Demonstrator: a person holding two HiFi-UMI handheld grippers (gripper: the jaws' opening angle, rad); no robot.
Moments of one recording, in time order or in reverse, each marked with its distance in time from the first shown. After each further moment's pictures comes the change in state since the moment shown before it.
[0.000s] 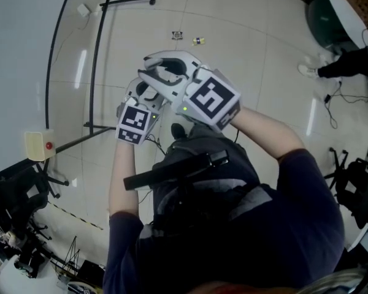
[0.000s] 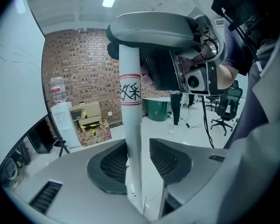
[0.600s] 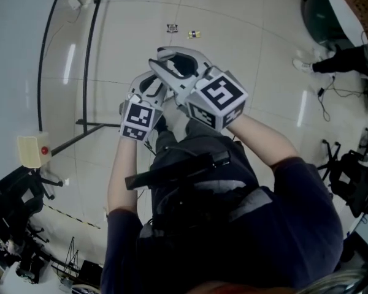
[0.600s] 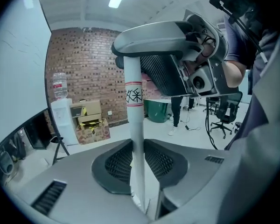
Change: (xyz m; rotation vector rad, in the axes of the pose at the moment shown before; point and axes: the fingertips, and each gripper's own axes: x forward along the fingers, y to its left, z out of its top) left arm 0.008 0.026 -0.042 -0.045 -0.033 -0.031; right arm 0.036 -0.025 -0.040 0.215 -0.002 -0.188
